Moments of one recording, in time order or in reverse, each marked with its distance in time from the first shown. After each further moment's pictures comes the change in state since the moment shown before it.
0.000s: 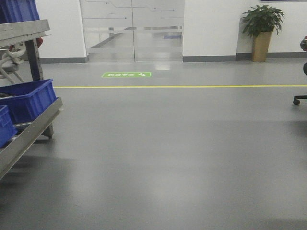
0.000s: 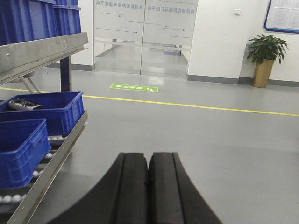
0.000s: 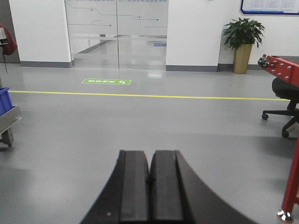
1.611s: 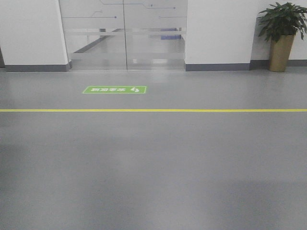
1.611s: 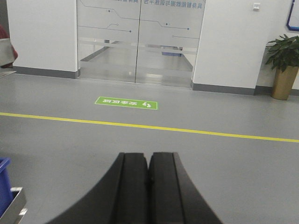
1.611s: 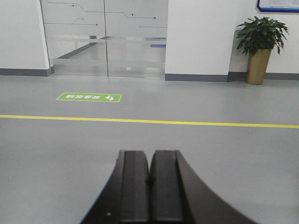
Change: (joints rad) left arm 0.000 0.000 0.000 0.000 0.000 0.000; right arm 0.000 0.000 0.000 0.000 0.000 0.000
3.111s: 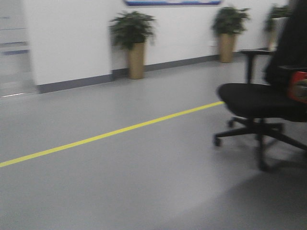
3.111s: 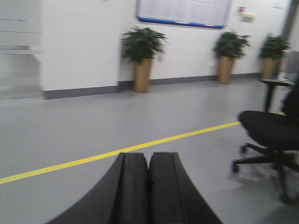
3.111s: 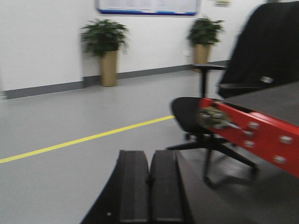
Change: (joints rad) left arm 0.000 0.000 0.000 0.000 0.000 0.000; right arm 0.000 0.000 0.000 0.000 0.000 0.000
